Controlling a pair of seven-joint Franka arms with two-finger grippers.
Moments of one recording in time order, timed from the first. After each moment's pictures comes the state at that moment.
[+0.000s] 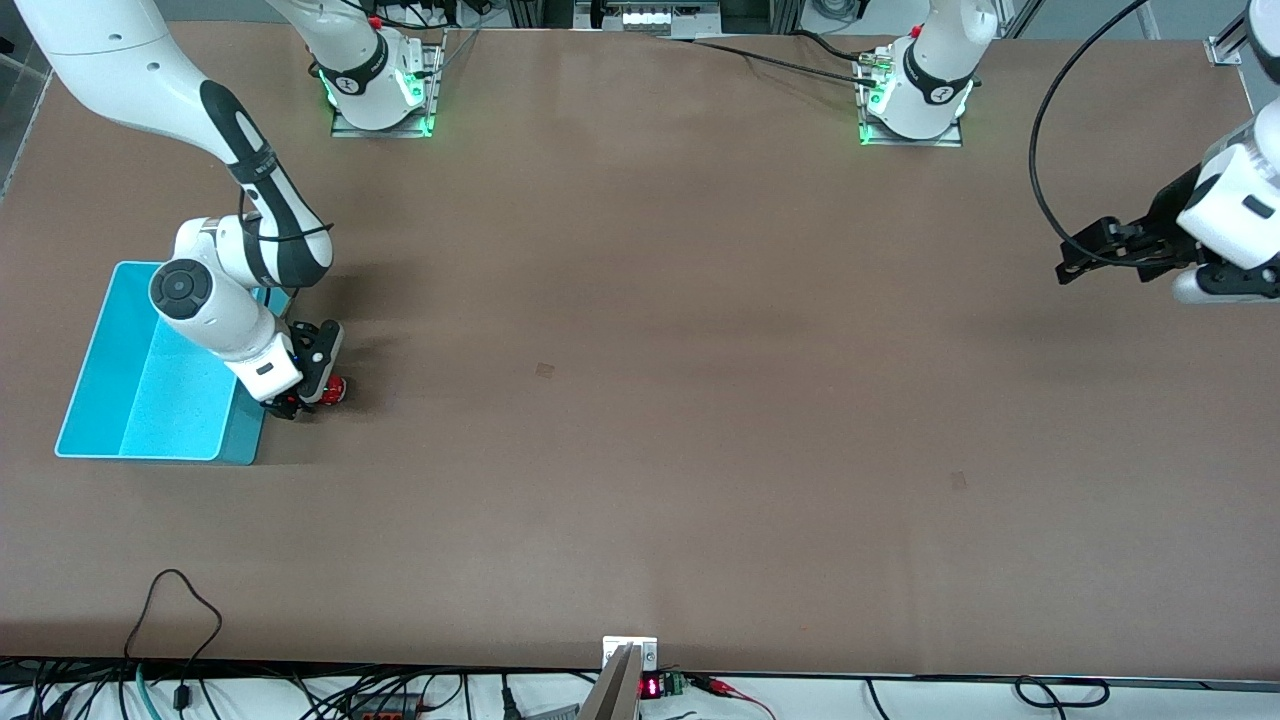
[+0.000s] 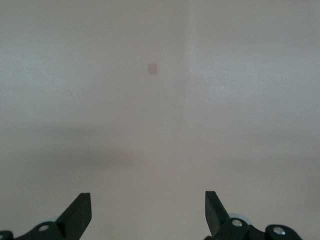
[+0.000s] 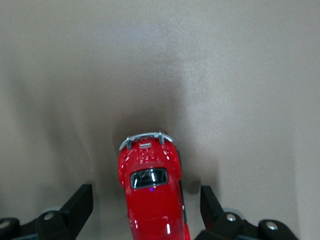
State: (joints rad) left arm -0.01 -0.01 0.01 -1.68 -0.05 1.67 -0.06; right arm -0.10 0.49 0.08 -2.13 -0.21 2.68 -1.28
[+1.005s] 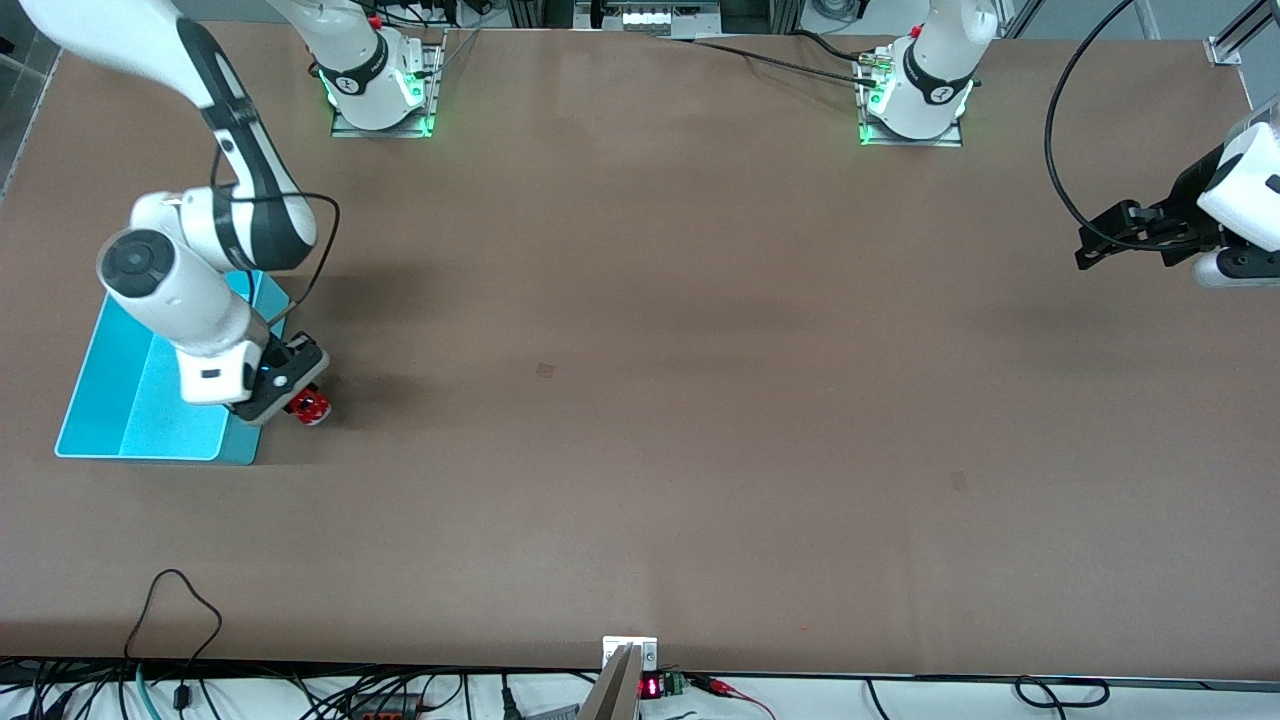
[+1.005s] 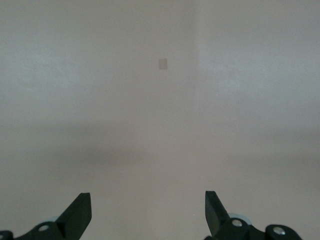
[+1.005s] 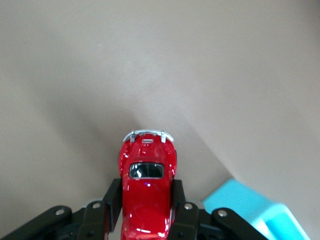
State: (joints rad) left arm -0.01 -0.02 0.01 -1.67 -0.01 1.63 -0.06; right arm -0.10 0.30 0.16 -2.01 -0.20 2.43 -0.63
